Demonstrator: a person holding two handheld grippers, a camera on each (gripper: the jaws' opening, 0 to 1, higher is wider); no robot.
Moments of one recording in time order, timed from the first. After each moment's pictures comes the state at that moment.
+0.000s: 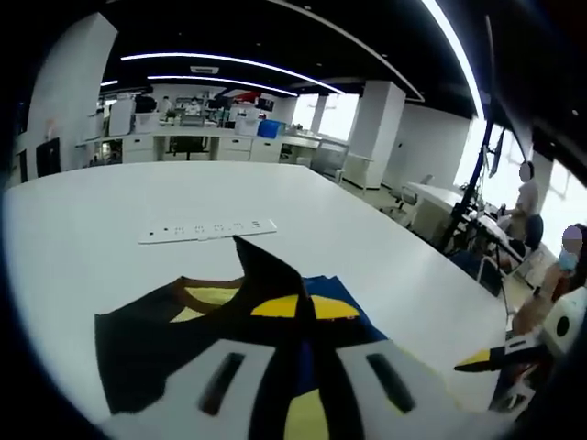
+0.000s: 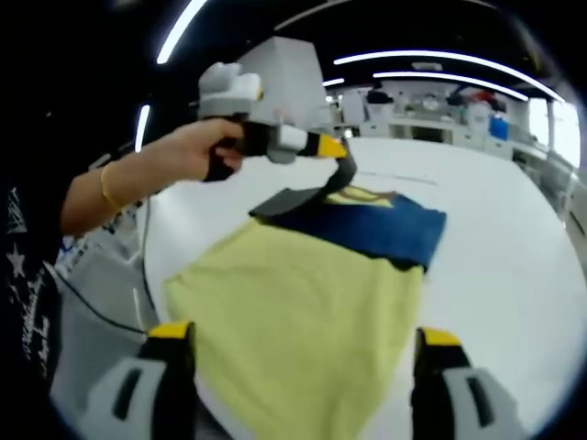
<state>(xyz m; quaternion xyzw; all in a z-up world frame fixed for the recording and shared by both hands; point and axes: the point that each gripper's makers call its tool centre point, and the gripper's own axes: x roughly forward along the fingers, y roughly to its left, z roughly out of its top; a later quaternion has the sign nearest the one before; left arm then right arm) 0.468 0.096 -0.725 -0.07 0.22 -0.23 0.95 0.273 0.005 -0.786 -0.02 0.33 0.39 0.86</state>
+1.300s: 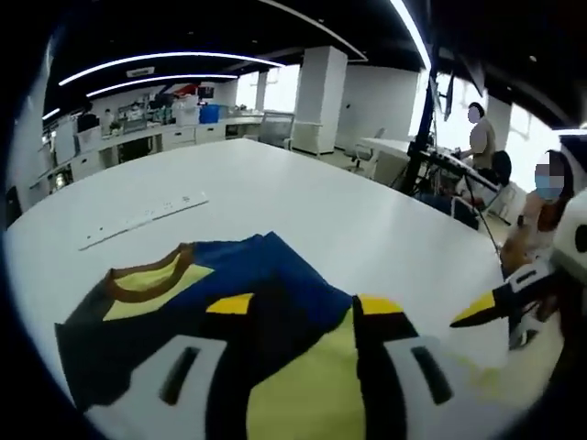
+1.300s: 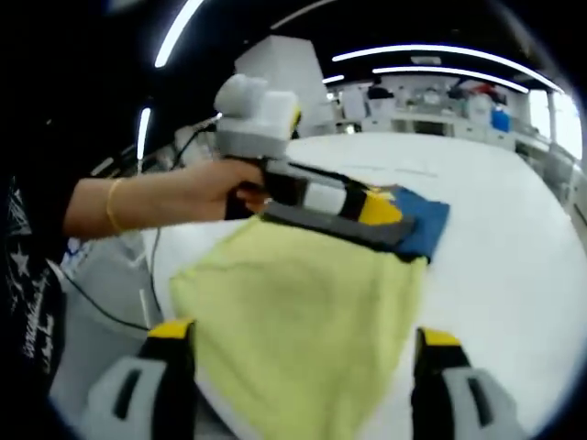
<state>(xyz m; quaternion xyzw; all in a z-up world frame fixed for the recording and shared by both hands) 0.432 0.027 -0.775 0.03 0.24 -0.35 0.91 0.269 0.002 -0.793 -0.01 0.34 0.40 0.85</state>
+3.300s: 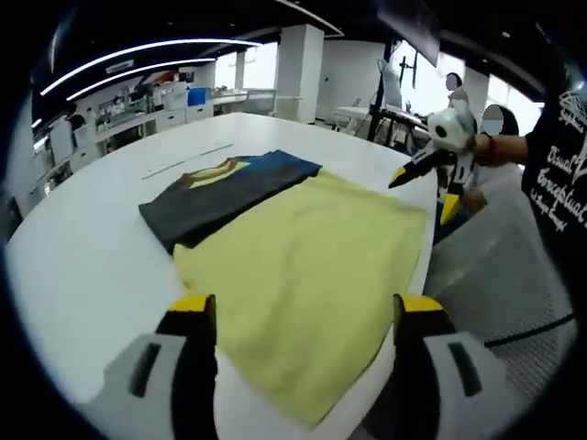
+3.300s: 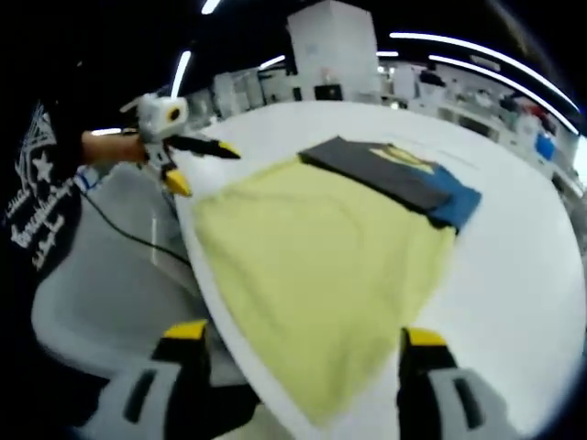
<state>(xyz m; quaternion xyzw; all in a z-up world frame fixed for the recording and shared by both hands) 0.223 0.222 -0.791 0.08 0.29 -0.39 0.87 0.211 -0.018 -0.821 -0.14 0.38 0.46 0.79</state>
